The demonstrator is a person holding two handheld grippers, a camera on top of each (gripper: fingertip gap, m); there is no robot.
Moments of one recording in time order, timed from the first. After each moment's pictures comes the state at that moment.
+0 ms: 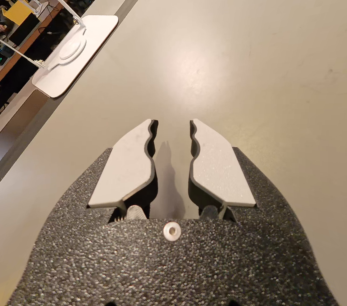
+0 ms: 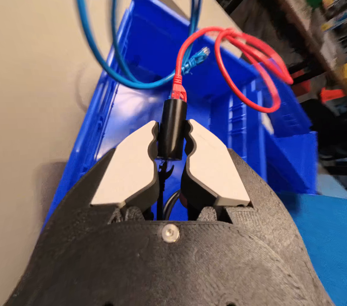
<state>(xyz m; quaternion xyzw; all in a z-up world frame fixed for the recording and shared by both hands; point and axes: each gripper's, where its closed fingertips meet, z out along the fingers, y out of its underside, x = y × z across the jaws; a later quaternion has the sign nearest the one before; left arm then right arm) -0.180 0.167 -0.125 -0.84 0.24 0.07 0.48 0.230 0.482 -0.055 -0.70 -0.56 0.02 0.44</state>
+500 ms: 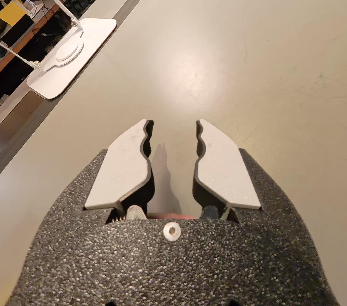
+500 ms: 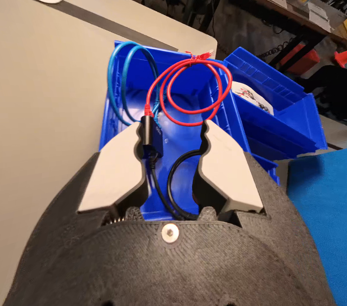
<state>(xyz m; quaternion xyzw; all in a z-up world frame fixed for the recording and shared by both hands) -0.180 0.167 -0.122 -0.84 0.23 0.05 0.49 0.274 0.454 0.006 -0.75 -0.43 0.10 0.49</state>
